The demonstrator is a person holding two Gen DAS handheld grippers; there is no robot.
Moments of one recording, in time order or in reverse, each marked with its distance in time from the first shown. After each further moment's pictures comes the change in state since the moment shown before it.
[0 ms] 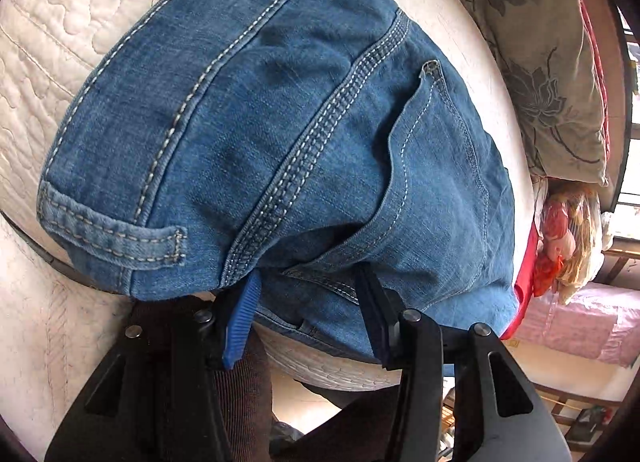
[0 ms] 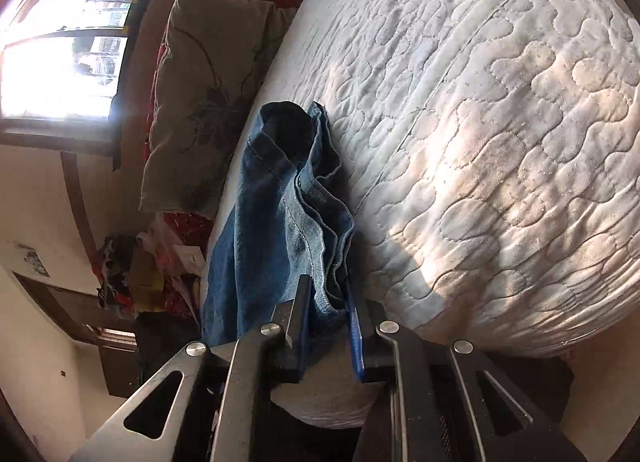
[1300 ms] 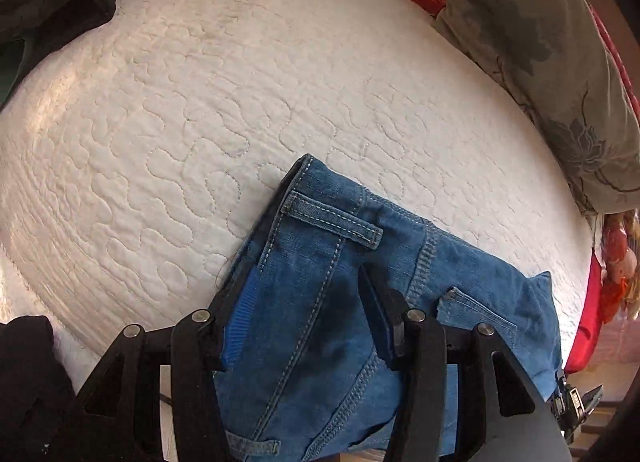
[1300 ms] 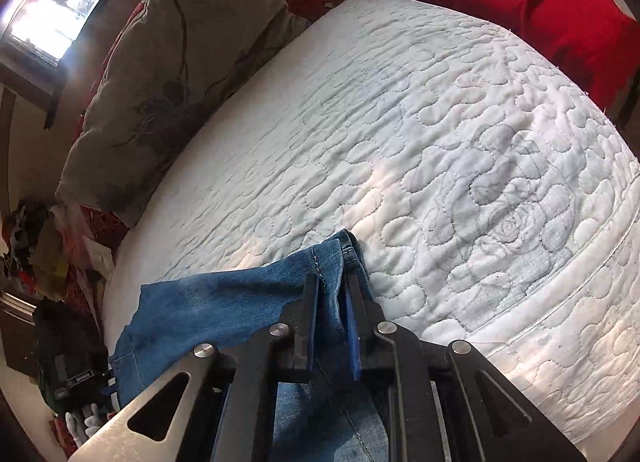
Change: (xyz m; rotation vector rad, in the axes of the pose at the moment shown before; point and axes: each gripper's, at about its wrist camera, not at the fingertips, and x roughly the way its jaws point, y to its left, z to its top) left arm -0.046 -0.035 0.107 0.139 -0.250 0.262; right arm 0.065 0.059 0.083 -0.177 -0.041 -0.315
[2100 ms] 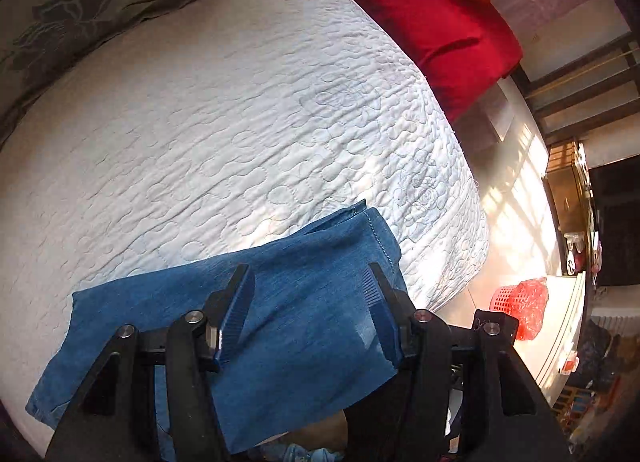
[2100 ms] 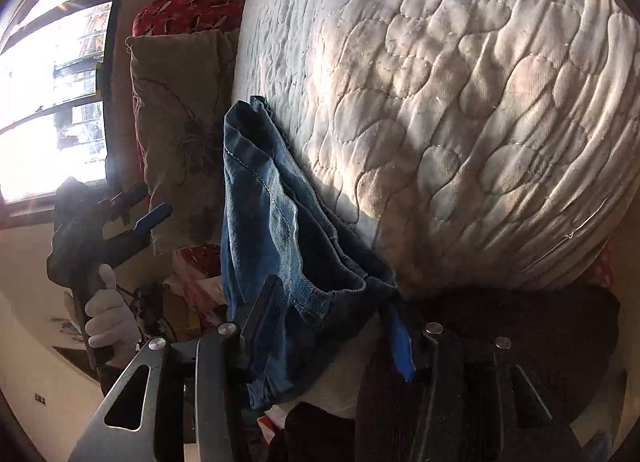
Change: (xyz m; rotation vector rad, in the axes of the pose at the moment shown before) left arm 0.021 -0.477 -0.158 1.089 0.385 -0.181; right arm -0.022 -0.099 -0.147 0.471 0.058 0.415
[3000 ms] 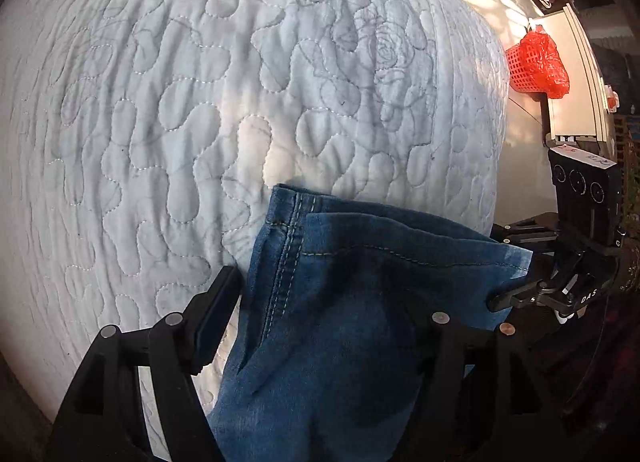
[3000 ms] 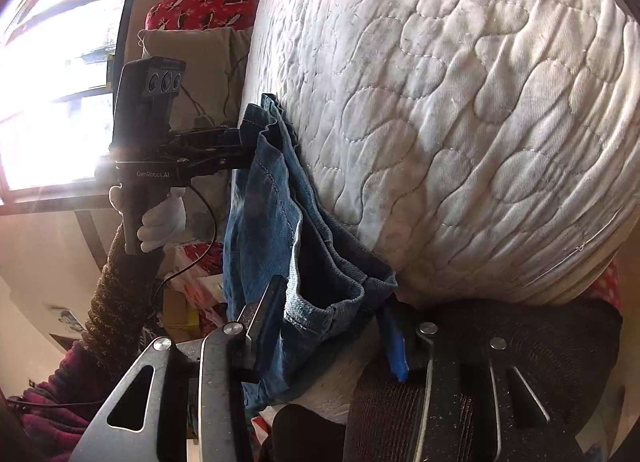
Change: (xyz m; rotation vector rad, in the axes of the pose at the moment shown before) left arm 0.124 -0.087 0.011 0.780 0.430 0.043; right arm 0.005 0.008 0.001 -0.046 -0.011 0.004
